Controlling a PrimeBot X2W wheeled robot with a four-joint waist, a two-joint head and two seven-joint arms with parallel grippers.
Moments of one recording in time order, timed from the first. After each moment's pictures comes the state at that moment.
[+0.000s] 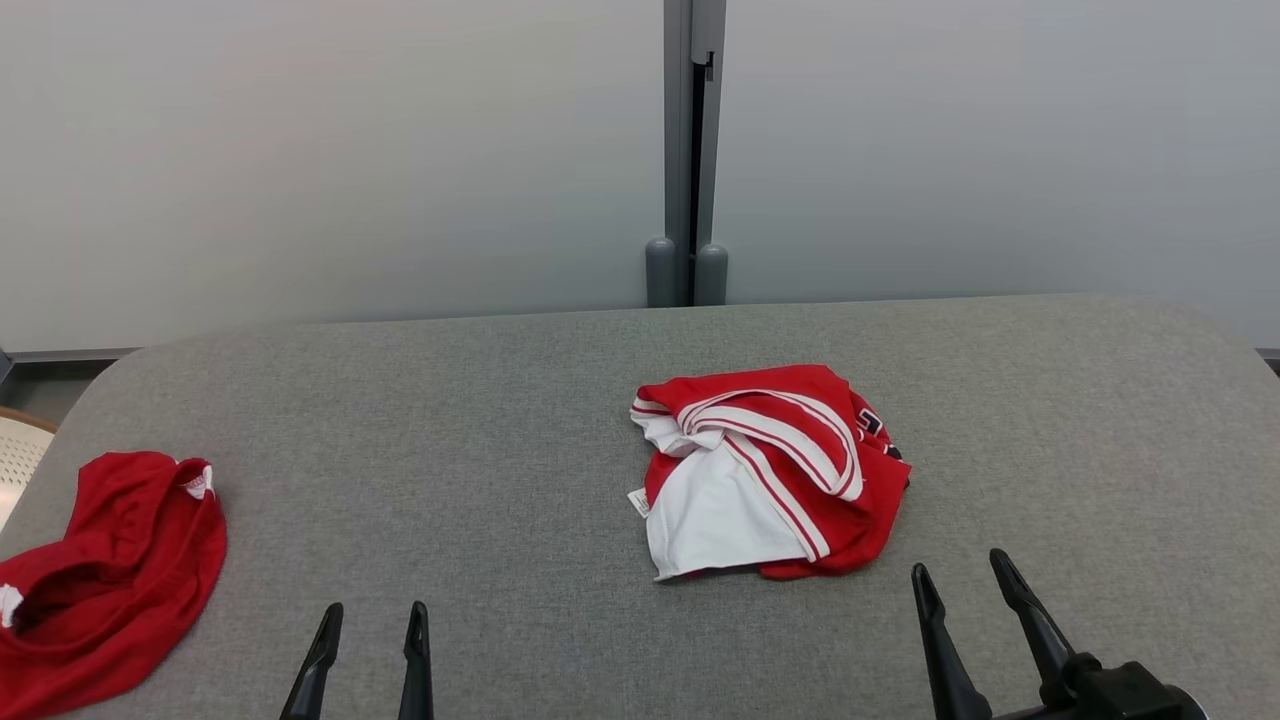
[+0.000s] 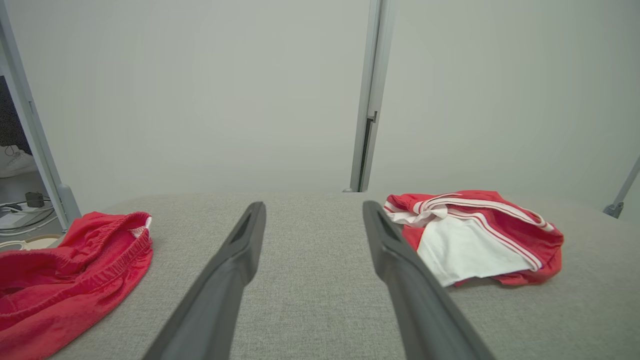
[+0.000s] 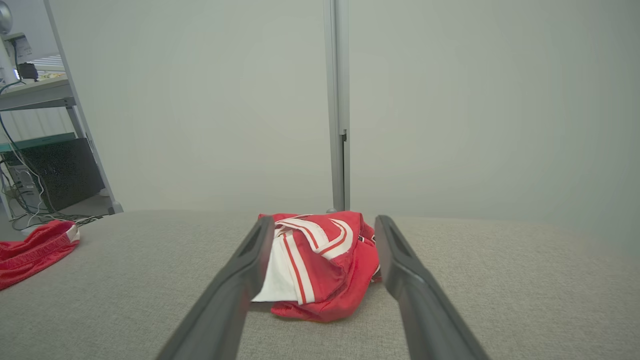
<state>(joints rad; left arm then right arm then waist) 0.25 0.05 -0.12 0.00 -0.17 0.05 -0.26 0.13 -0.05 0.17 0.12 0.11 0.13 -0.26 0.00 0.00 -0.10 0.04</state>
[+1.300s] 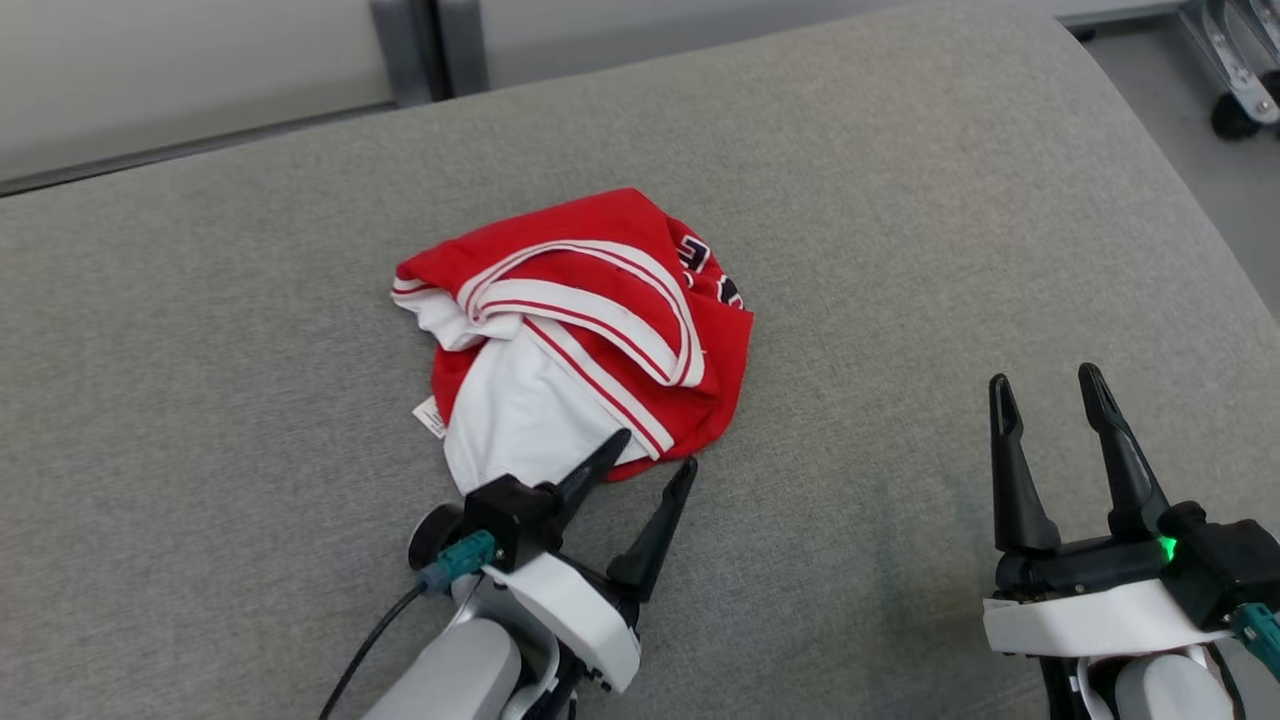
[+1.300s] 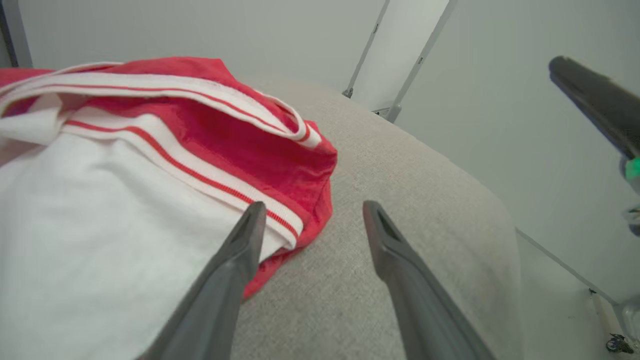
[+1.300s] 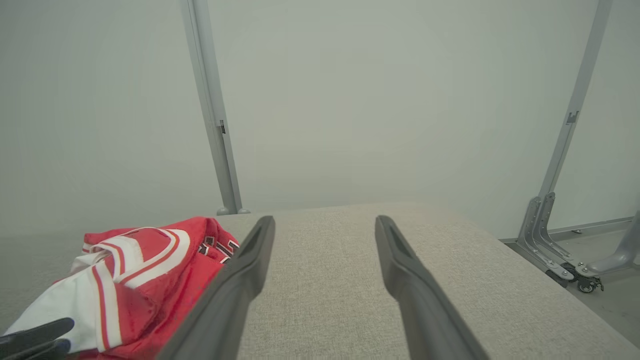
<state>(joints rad) -0.34 0.06 -0.65 0.46 -0.49 -0.13 -0.26 -0.08 -0.05 0.07 0.04 0.13 0.13 -0.26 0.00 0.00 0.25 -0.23</state>
